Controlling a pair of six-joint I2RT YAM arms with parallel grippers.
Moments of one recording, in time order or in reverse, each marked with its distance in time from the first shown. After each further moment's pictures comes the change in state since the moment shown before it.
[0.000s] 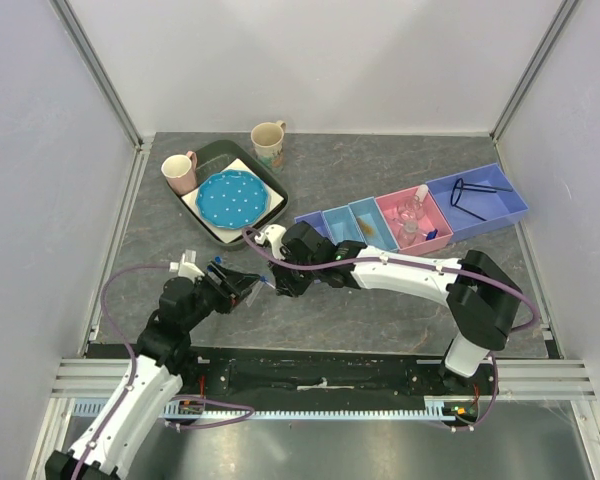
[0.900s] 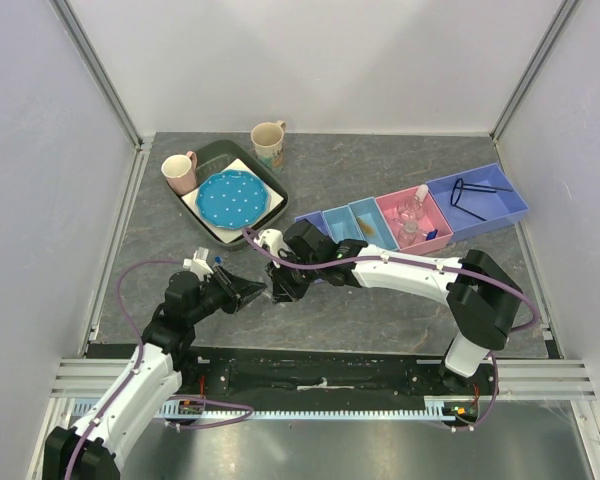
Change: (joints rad) left arm 0.000 0.203 -0.021 0.192 0.172 -0.035; right arm -0.013 0.000 0.000 0.010 -0.216 -0.026
